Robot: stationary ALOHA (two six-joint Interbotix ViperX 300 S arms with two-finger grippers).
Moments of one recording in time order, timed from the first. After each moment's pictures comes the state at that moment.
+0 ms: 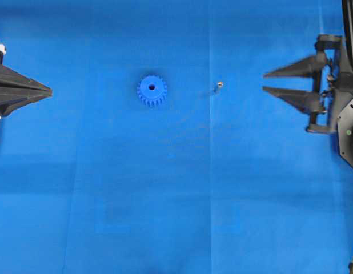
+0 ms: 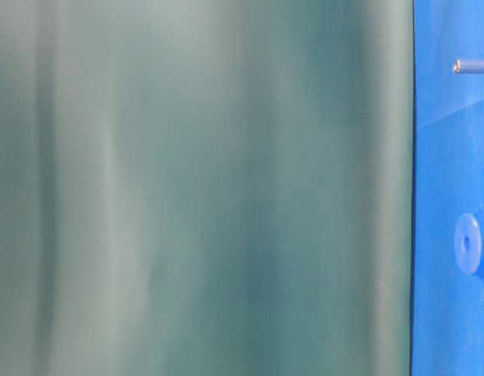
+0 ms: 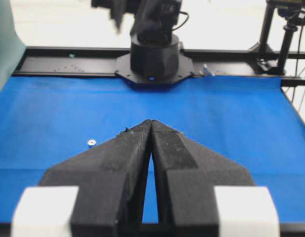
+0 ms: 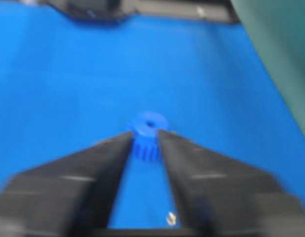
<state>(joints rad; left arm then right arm) 0.00 -0.98 1.18 0.00 -0.27 0.00 -0.15 -0.76 1.18 0.04 -0.28 -0.01</state>
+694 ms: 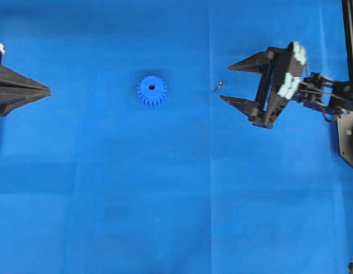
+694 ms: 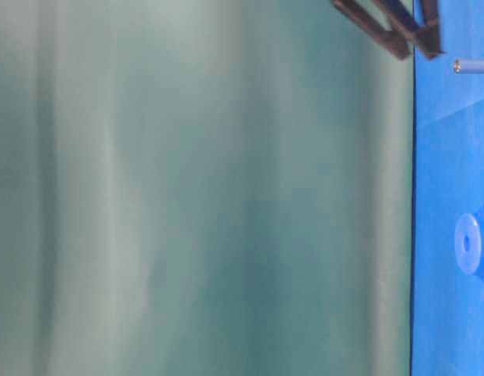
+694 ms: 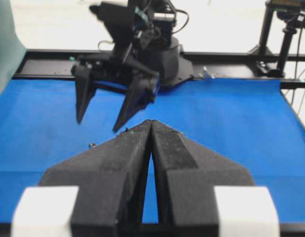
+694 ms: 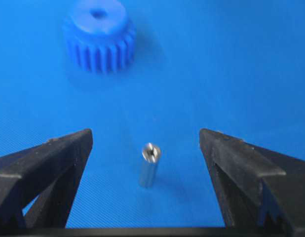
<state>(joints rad) 0.00 -0.99 1.18 0.00 -0.27 0.00 -0.20 -0.07 1.16 0.19 -0.73 0.00</state>
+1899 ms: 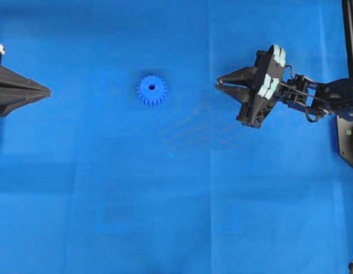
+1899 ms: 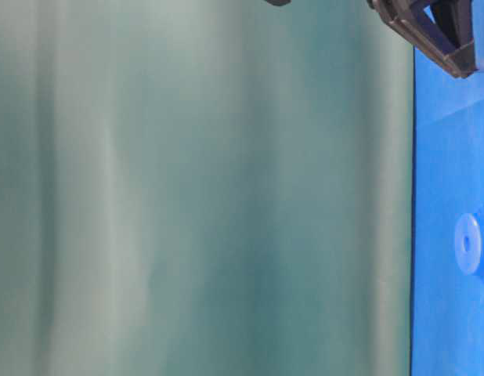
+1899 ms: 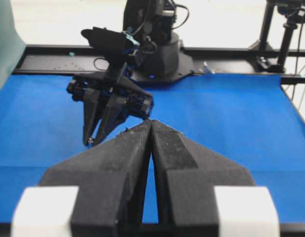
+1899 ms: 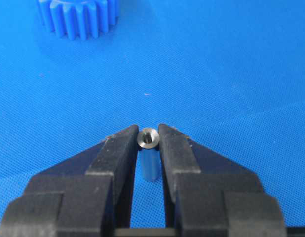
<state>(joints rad) 0.00 -1.00 1.19 0.00 -0.26 0.00 -0.21 0.07 1.11 0.21 -0.76 -0.01</state>
